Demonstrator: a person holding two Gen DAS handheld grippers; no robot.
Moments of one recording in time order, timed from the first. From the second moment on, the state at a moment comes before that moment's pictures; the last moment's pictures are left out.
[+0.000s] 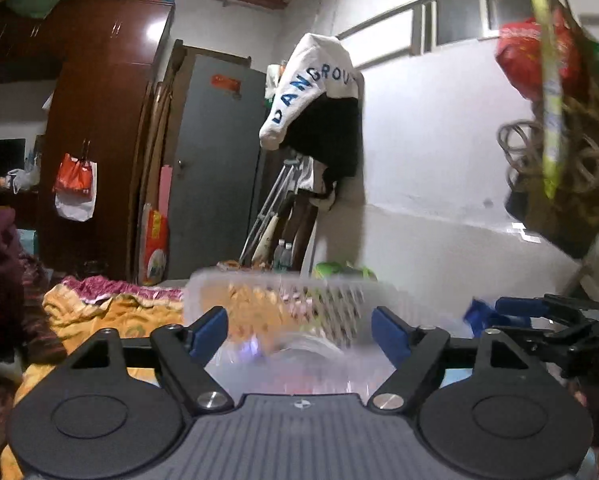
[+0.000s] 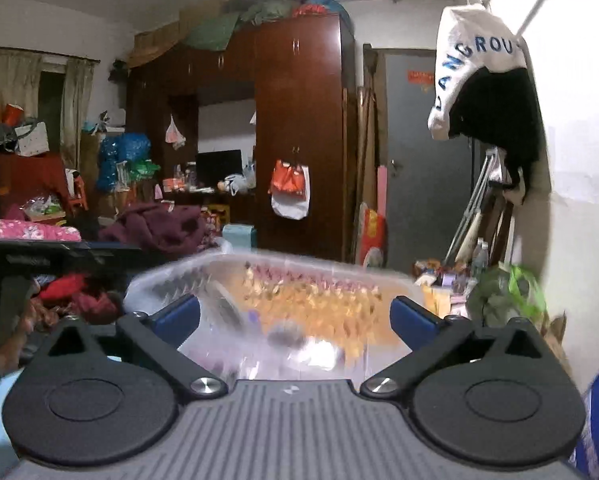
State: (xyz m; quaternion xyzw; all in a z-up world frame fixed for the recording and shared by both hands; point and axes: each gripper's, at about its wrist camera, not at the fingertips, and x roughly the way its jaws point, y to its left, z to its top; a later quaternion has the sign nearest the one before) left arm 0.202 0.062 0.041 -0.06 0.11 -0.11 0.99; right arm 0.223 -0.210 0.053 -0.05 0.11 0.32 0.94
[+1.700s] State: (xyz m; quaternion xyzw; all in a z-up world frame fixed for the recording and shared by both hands) left arm 0.144 0.054 -0.049 0.00 0.17 -0.18 0.97; right arm 0.208 -0.206 -0.027 -0.08 0.17 0.33 0.92
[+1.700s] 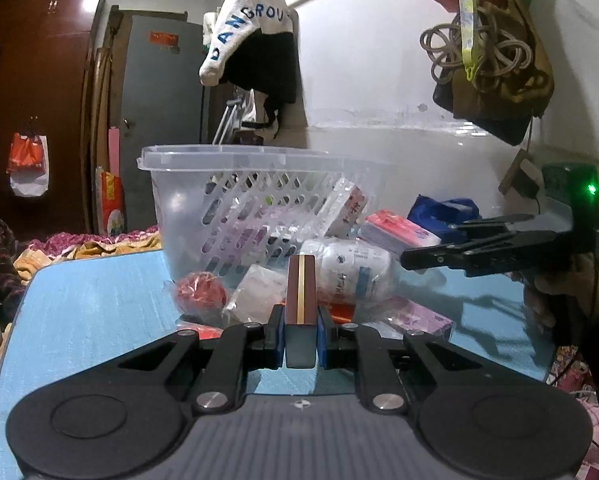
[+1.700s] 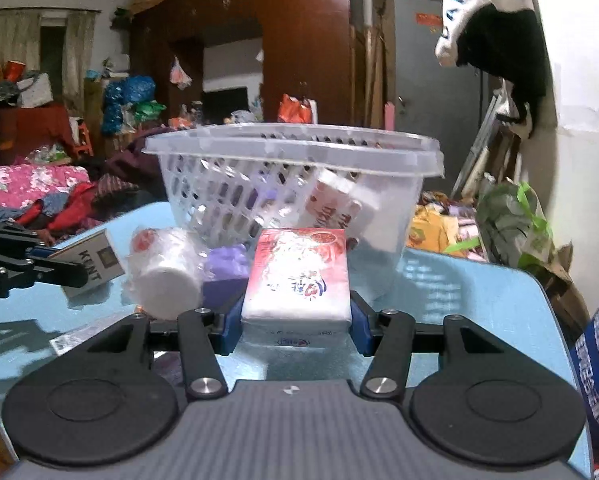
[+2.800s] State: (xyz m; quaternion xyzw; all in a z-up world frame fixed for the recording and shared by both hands) left arm 0.153 0.021 -0.022 0.11 0.20 -0.09 0.97; right arm 0.257 -0.198 0.079 -0.05 0.15 0.33 0.93
